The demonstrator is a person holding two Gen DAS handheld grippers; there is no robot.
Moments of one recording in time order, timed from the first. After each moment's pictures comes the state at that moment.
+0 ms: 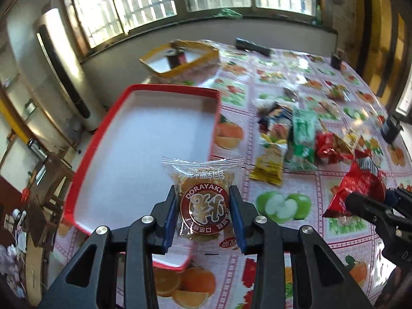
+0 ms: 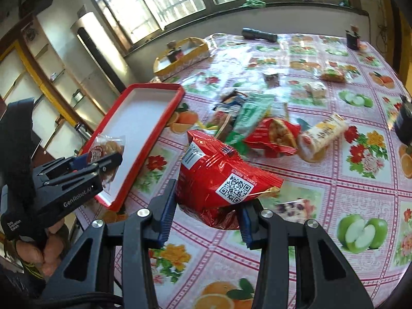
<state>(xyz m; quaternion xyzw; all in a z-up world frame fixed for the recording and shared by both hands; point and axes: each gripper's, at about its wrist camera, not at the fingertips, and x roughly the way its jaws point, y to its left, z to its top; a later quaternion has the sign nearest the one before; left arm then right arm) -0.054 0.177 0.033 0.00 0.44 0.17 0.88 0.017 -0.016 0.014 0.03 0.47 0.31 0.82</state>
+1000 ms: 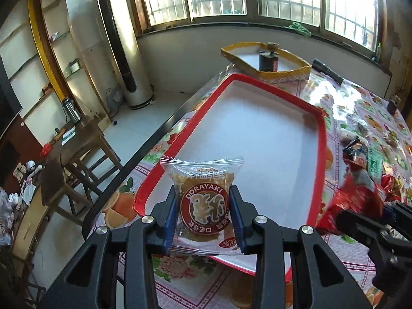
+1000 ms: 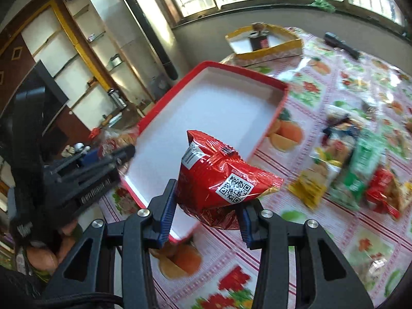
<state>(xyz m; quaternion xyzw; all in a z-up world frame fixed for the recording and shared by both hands) -0.085 0.293 0.026 -0.08 0.41 0.30 0.86 0.018 0.139 0.011 -0.03 0.48 0.43 0.76</state>
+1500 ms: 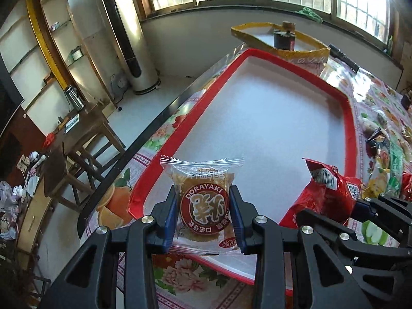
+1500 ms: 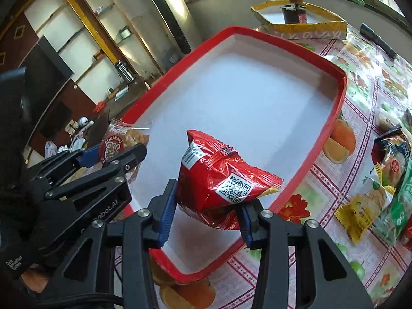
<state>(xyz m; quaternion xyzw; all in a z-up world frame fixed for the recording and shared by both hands) -0.076 0.319 -0.004 -0.09 0.45 0.31 0.83 0.024 0.204 -0.034 -0.09 0.52 0.45 0.72</state>
